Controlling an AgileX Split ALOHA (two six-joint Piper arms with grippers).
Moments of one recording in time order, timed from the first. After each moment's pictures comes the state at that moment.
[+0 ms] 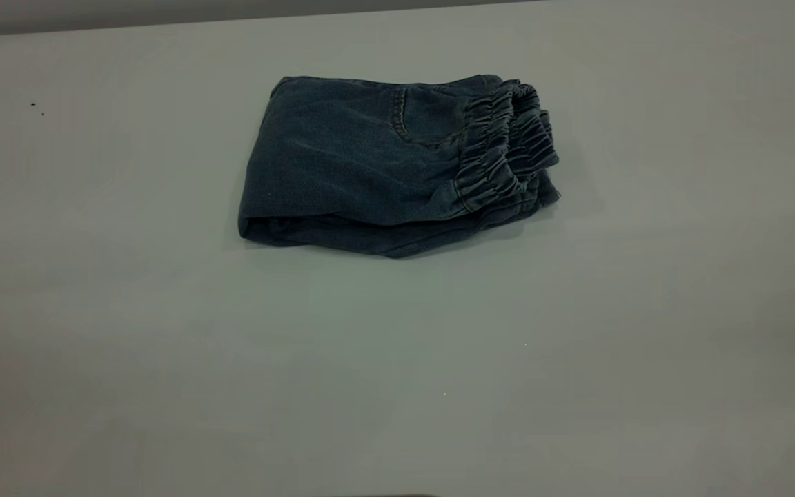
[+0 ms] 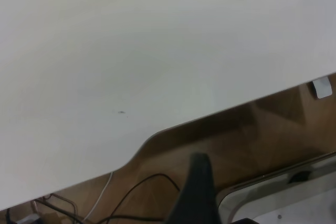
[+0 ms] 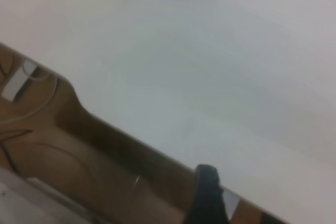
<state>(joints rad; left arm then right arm) -0.17 0.32 -0.49 -0.11 1.12 0.13 0.45 0.23 -0.47 0.06 1.12 0.04</state>
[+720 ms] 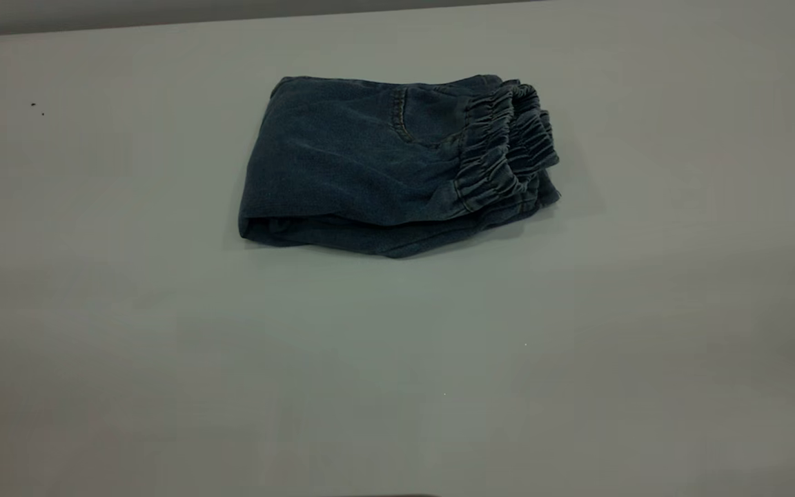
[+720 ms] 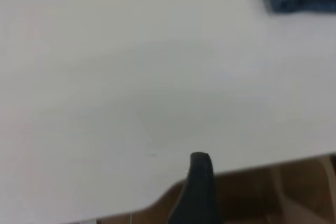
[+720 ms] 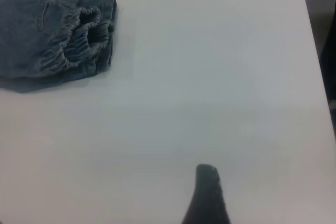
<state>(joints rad) -0.02 0.03 -0.49 -0.11 1.12 0.13 0.04 -0.01 -0.47 0.08 1.13 0.04</state>
